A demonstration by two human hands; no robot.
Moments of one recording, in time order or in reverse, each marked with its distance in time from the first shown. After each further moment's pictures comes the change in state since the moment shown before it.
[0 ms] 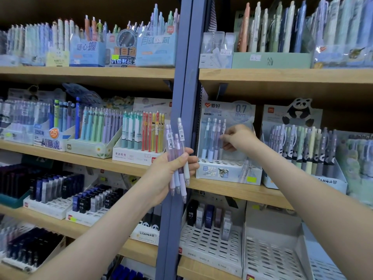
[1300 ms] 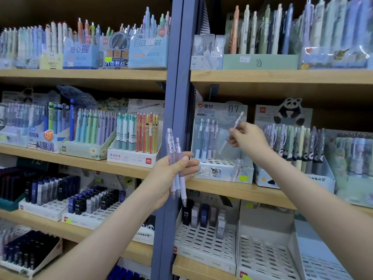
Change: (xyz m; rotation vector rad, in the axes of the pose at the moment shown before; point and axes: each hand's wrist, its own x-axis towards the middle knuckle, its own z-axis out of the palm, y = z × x) left_hand 0.000 -0.011 0.013 0.035 0.023 -0.027; right_hand -0.030 0.016 -0.021 0.153 0.223 -0.158
